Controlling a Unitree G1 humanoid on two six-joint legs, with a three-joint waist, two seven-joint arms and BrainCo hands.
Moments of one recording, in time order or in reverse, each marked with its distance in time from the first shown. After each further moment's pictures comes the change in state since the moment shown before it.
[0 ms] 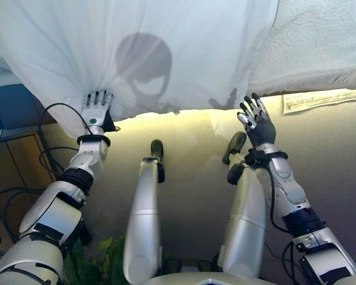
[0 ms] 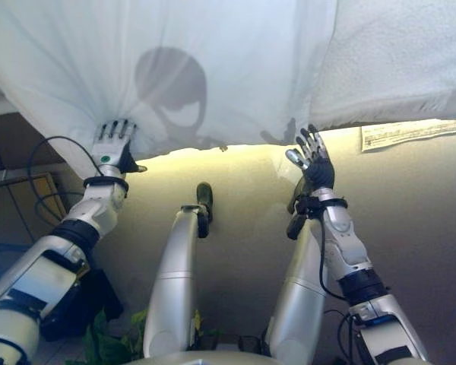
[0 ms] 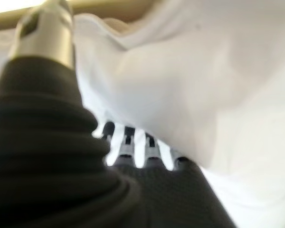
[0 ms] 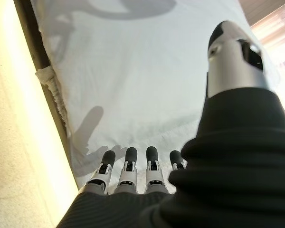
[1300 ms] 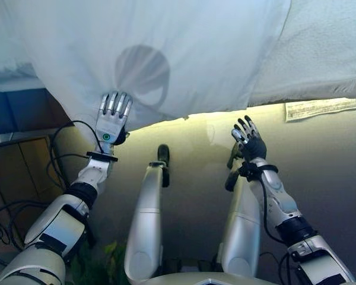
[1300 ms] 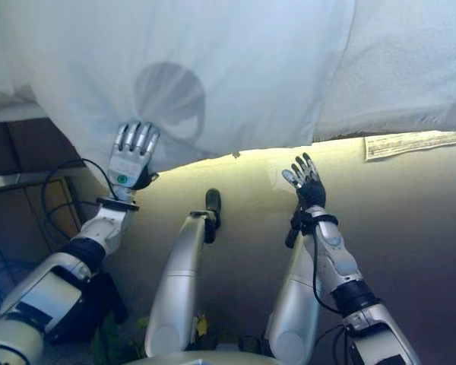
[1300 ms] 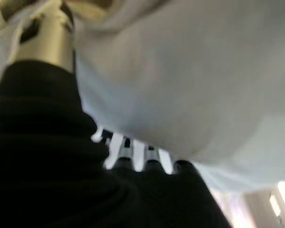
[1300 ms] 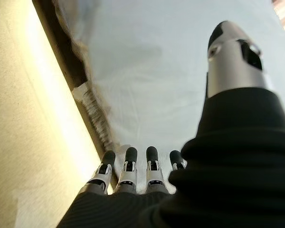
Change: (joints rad) left arm 0.050 -0.035 -0.091 -0.004 0.284 0.022 0.338; right arm 0.036 0.043 0.058 0.032 0.039 0.024 -0.023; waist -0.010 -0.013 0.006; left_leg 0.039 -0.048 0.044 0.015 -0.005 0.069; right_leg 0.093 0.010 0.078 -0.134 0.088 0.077
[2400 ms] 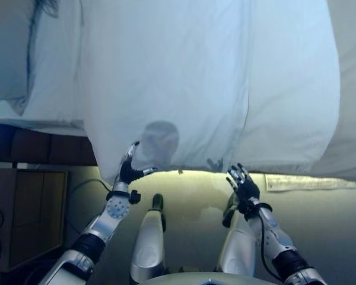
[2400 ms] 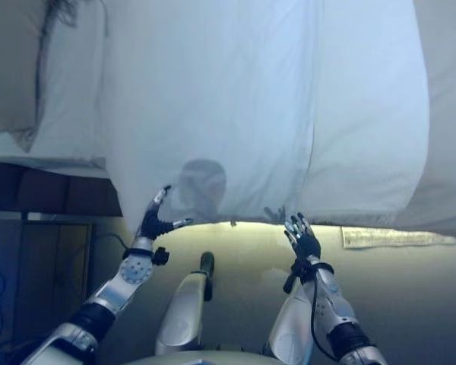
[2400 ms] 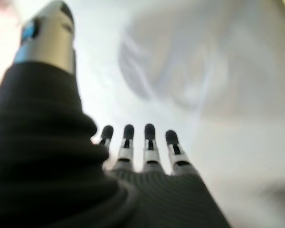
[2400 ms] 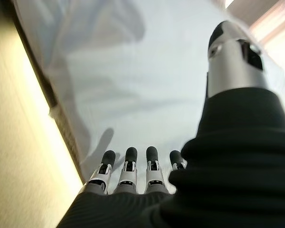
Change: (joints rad) left arm 0.428 -0.106 0.232 -0.390 -0.492 -0.383 -0.127; right arm 0.241 0.096 -0.036 0.203 0.080 0.029 0.118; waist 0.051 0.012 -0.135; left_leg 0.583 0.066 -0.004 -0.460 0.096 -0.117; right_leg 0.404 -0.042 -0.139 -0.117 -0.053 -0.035
